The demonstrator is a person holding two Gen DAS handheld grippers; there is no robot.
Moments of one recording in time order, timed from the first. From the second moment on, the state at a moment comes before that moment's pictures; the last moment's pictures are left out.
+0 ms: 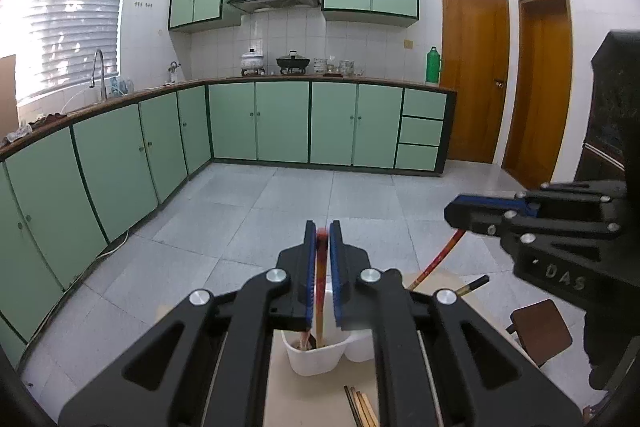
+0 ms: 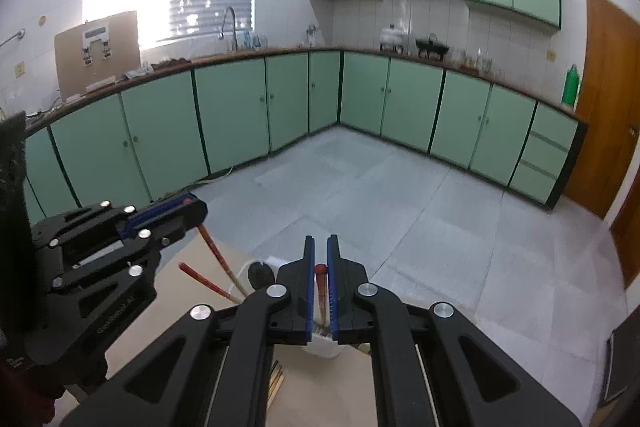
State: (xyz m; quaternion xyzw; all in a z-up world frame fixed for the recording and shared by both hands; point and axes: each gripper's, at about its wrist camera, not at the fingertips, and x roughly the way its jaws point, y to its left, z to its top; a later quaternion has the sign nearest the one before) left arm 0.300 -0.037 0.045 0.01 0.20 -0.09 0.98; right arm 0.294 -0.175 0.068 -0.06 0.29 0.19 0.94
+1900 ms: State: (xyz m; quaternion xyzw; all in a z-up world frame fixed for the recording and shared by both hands) left arm 0.119 0.005 -0.175 -0.02 0.42 -0.01 0.91; right arm 0.070 -0.172 -0.161 -0.01 0.40 0.13 0.91
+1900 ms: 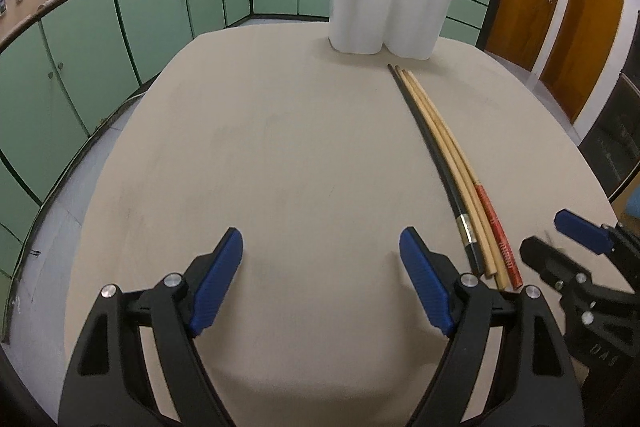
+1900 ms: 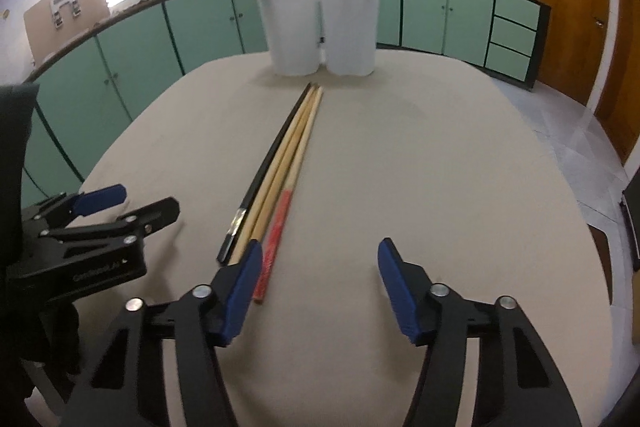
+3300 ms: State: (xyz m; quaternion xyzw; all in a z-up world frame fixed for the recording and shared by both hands) left arm 0.116 -0.049 -0.184 0.01 0.44 -0.08 0.90; right arm 0.080 -0.204 -0.167 -0.01 0.42 0.10 0.90
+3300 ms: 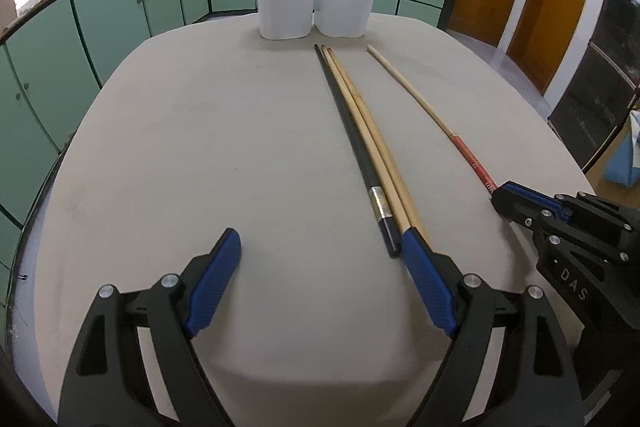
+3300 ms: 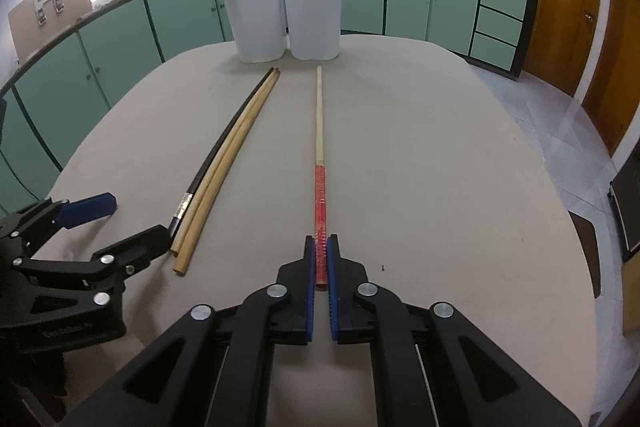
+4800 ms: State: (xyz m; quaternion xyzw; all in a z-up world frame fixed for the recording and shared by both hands) left arm 0.115 -0.050 -0.179 0.00 0.42 -0.07 0.90; right arm 0.072 -0.203 -0.166 -0.01 0.41 0.13 0.90
